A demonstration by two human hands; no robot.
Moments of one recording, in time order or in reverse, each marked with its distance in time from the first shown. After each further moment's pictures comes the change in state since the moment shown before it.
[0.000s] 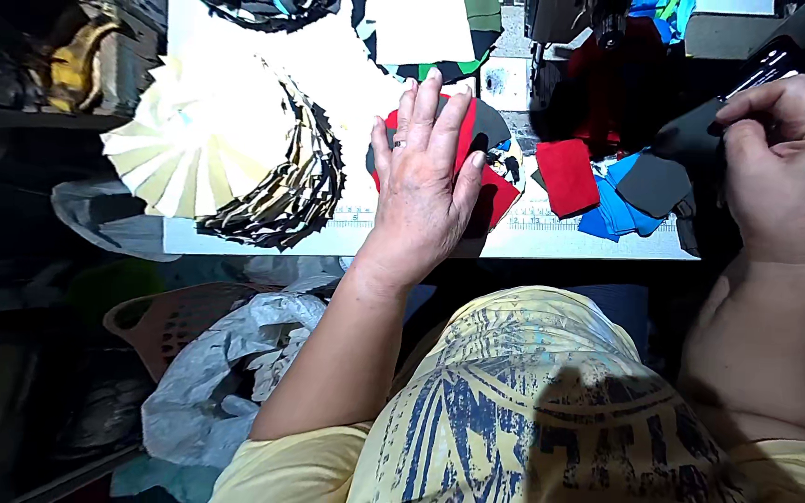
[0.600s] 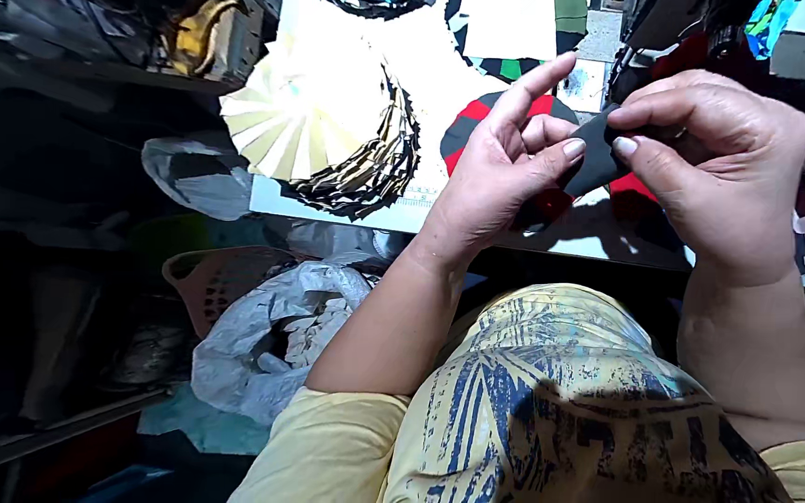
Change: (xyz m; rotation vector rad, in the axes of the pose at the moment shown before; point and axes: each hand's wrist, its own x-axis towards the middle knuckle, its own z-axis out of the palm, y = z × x) left_hand 0.008 0.020 -0.024 -1.402 -0.122 -0.140; right_hand 0.019 -0.113 0.076 0.606 -0.248 -0.269
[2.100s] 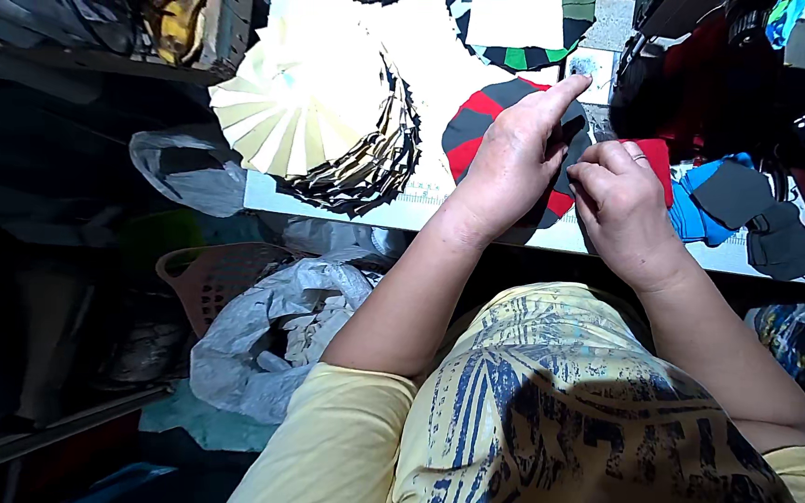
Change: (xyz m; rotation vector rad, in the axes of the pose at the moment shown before) left_hand 0.027 -0.028 -0.016 1.101 0.007 0.149; right_hand -0.038 0.035 0.048 -0.695 -0.172 0.076
